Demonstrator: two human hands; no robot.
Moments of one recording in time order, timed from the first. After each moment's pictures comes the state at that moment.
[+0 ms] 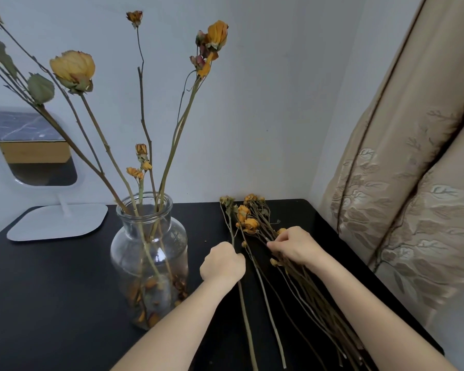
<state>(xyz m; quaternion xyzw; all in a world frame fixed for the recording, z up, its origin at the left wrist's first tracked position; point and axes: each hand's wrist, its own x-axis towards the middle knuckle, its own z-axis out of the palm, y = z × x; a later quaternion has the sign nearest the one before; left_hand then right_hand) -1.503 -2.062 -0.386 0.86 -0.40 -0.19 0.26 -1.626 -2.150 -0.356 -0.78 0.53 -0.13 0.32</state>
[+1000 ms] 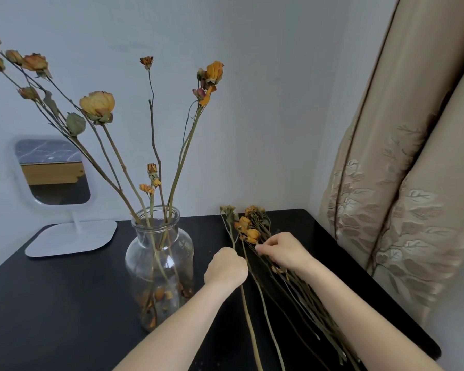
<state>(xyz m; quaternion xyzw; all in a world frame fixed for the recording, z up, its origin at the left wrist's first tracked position) -1.508 -2.046 -0.365 0.84 -0.39 -0.20 0.30 -1.616 -2.127 -0.348 -0.78 0.46 -0.20 0.38</state>
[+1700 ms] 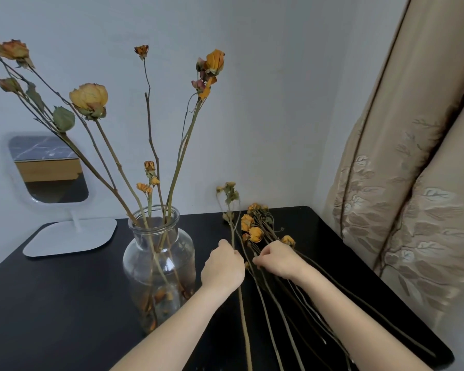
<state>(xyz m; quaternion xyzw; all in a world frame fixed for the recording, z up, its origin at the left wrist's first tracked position) -1.499 -2.041 -0.367 0.82 -0.43 -0.17 0.33 -1.598 -2.132 -0.366 -0.80 0.48 -0.09 0.35</state>
